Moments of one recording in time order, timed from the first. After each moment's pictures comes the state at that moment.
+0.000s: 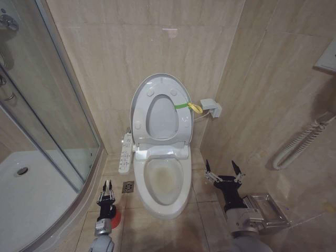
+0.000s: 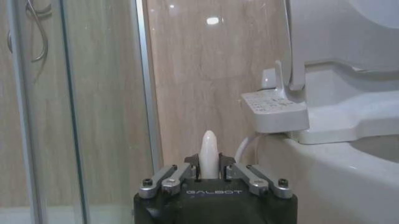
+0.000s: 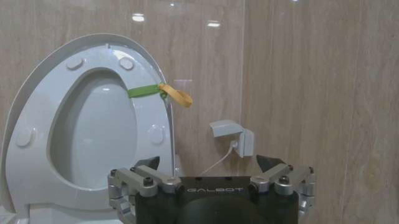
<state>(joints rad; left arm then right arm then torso) 1.04 -1.31 -0.27 -0.94 -0.13 -0.82 -0.36 -1.61 1.49 0.49 2.30 0.03 -0.06 0.19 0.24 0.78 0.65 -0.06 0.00</state>
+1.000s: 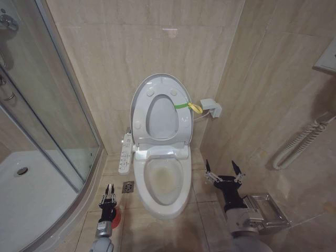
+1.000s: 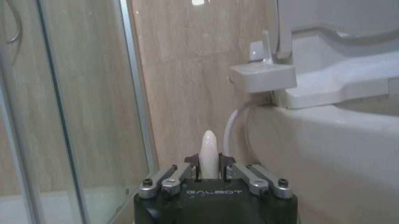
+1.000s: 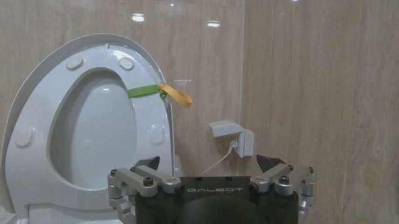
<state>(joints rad) 1.01 -1.32 -0.27 -0.82 -0.12 -0.82 -0.29 -1.61 1.49 0.49 2.30 0.03 -0.06 0.19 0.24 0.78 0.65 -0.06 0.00</state>
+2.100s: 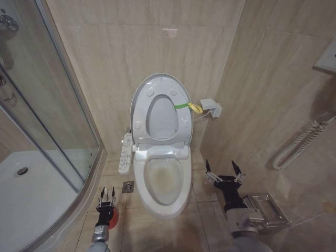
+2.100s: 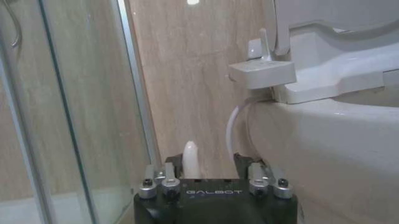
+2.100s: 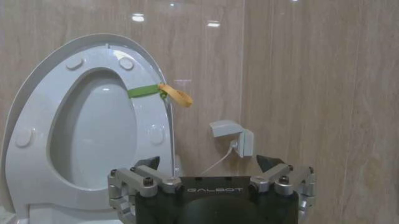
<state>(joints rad) 1.04 -1.30 -0.28 -0.85 -0.09 -0.82 -0.31 -1.61 1.49 0.49 2.30 0.03 -0.06 0.19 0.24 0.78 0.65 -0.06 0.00</state>
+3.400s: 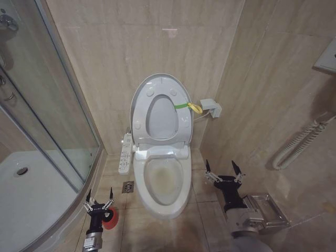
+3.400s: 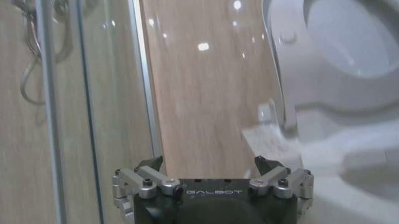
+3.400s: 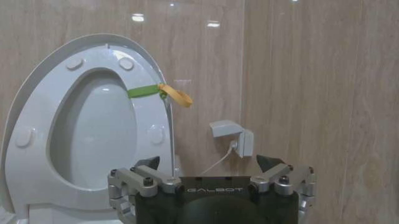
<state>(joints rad) 1.29 -1.25 -0.36 -1.29 -0.03 -0.82 -0.40 -1.61 1.49 0.49 2.30 0.03 -0.06 0.19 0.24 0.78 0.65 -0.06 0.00</state>
